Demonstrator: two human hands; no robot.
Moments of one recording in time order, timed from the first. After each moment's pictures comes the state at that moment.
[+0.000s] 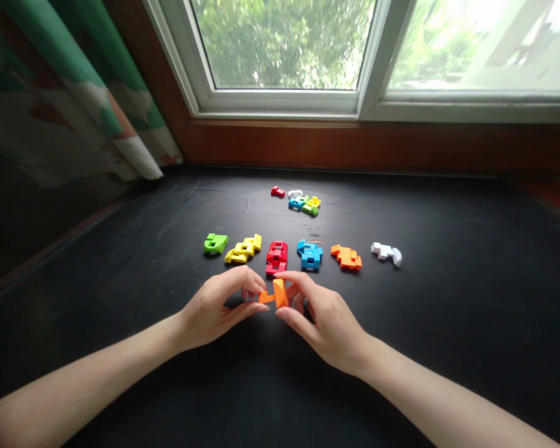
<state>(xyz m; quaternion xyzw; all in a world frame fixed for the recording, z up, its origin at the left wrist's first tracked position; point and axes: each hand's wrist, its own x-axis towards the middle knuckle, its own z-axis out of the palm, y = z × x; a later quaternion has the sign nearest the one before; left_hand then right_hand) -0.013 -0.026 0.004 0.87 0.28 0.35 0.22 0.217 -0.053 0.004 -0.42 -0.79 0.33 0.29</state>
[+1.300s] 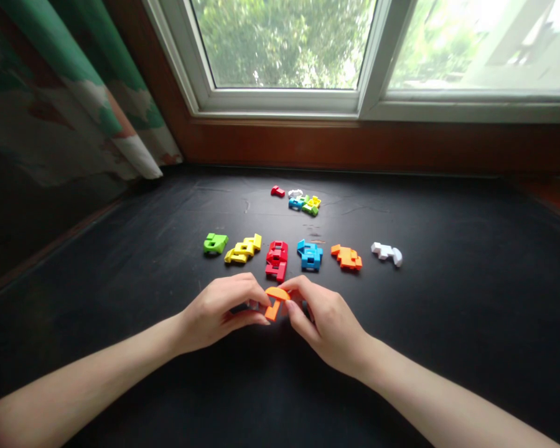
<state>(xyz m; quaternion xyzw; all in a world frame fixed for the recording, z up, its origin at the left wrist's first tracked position) -0.010 -0.025 0.009 0.89 0.22 0.31 0.24 0.218 -0.053 0.003 -0.41 -0.81 0.29 0.31</state>
